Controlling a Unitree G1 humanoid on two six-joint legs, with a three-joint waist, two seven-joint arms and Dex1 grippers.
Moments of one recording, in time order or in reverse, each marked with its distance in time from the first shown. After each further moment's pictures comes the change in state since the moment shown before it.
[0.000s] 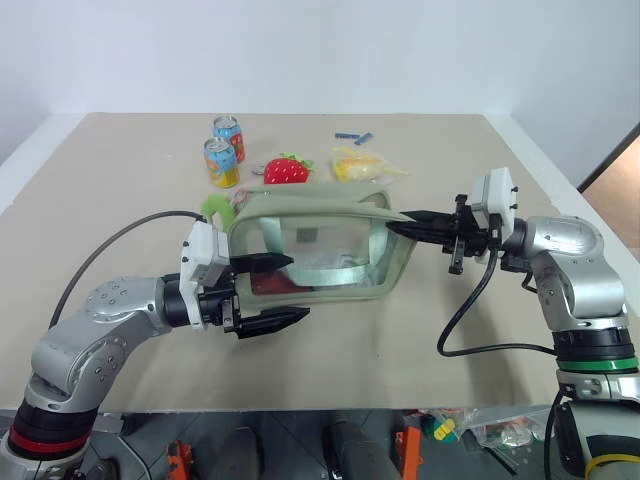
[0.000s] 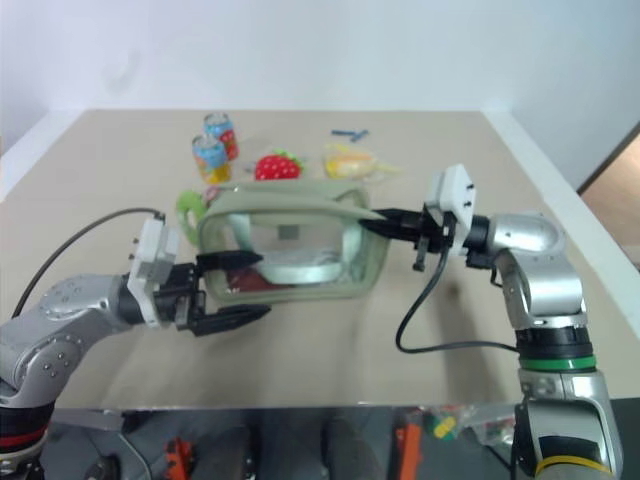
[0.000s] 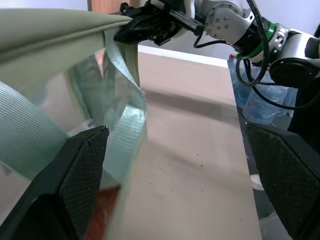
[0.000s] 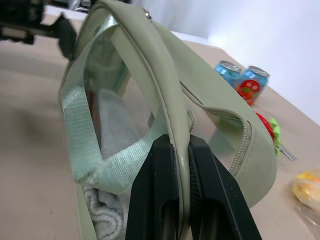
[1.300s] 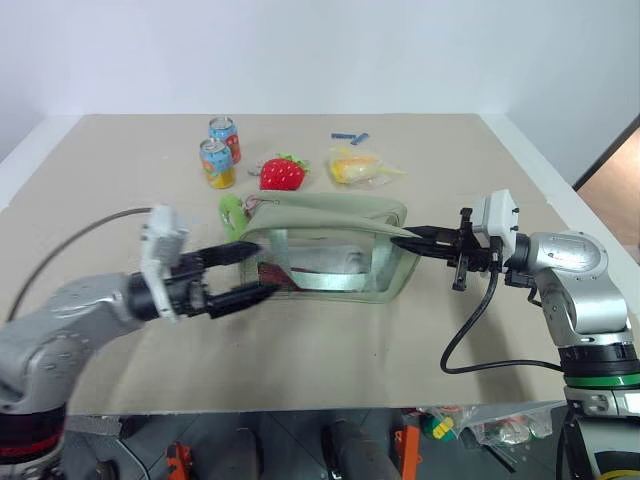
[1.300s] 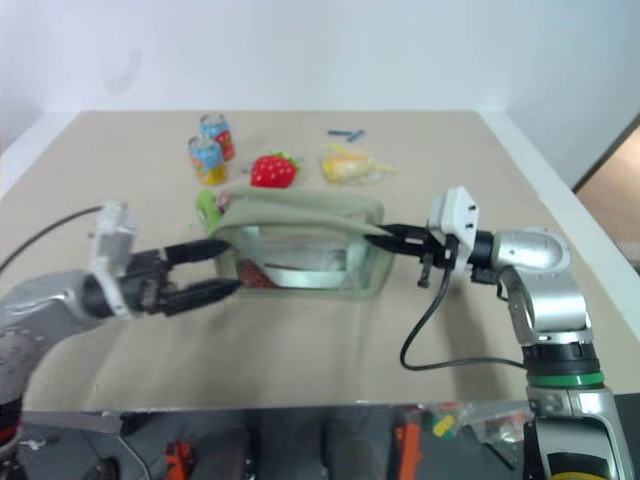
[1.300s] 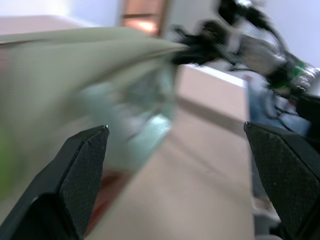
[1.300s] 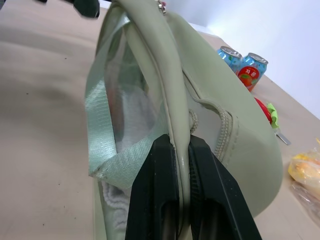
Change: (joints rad) left arm 0.067 0.080 0.280 0.046 -0.270 0.217 0.139; right arm 0.086 -0.011 0.011 -0.009 -0.023 -0.102 0.010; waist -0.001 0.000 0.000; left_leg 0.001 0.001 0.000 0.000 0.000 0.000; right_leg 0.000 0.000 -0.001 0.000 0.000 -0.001
